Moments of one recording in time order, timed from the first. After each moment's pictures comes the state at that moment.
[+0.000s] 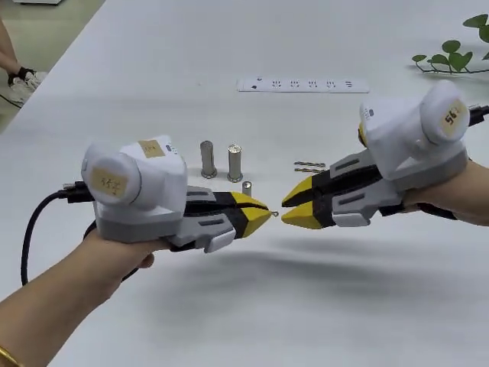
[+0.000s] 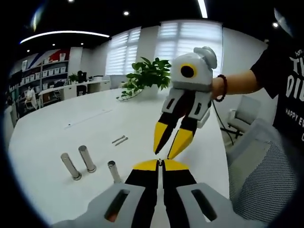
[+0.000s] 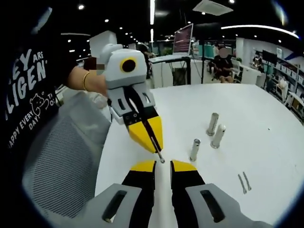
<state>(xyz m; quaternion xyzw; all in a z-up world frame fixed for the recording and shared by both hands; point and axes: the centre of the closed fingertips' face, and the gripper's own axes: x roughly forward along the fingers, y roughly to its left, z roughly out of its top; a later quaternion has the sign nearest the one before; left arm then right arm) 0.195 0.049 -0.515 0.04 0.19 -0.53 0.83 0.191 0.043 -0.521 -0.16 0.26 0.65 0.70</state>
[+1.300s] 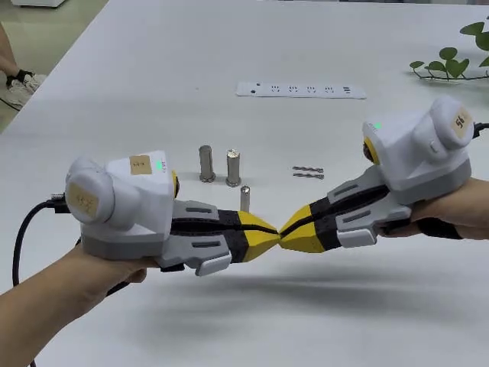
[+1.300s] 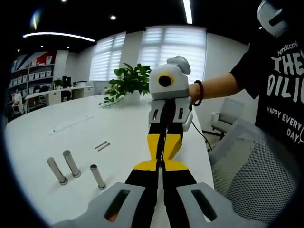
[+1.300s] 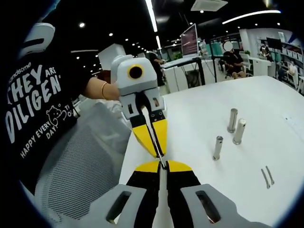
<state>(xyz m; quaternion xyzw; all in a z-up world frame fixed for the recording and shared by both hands) 0.168 0.040 -0.506 0.02 0.16 -0.59 0.79 0.159 0.048 -0.518 -0.11 0.28 0.70 0.65</state>
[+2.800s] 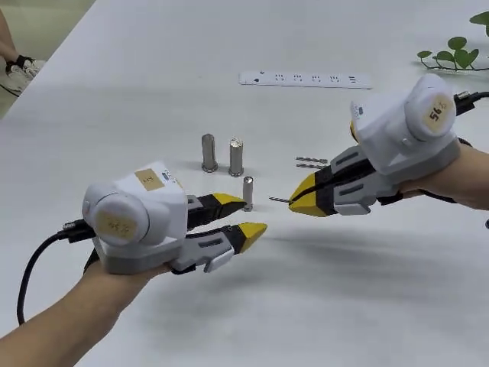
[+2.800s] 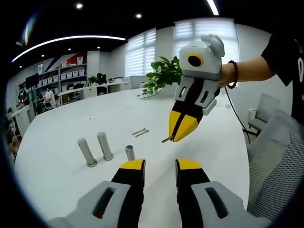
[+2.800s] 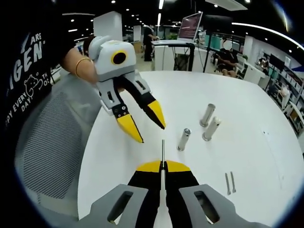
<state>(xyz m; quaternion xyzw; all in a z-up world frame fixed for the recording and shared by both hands) 0.215 0.075 -0.541 0.06 0.17 -0.42 0.89 0.217 0.033 -0.544 -0.28 0.27 0.62 0.68</state>
